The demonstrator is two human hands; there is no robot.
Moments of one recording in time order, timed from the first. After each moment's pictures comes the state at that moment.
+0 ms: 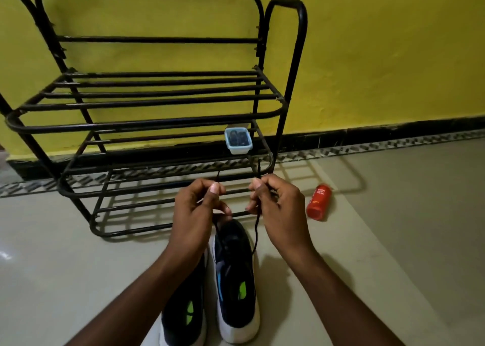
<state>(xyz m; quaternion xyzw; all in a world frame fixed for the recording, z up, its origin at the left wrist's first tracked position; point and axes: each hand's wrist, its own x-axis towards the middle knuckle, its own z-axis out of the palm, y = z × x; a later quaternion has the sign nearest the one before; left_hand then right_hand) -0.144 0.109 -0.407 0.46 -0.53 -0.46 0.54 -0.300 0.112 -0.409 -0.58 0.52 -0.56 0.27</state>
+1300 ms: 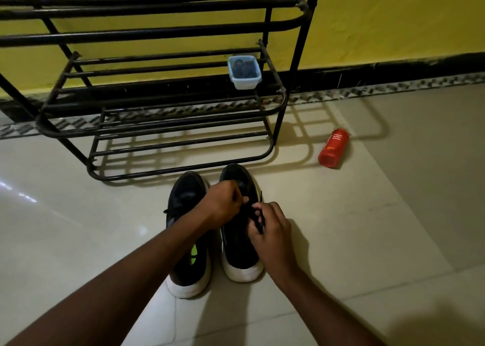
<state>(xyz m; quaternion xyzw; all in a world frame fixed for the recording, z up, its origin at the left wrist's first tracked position) -0.158 0.080 -0.531 0.58 -0.74 -0.33 0.07 -0.291 0.166 -0.602 -0.62 0.63 -0.42 0.20</state>
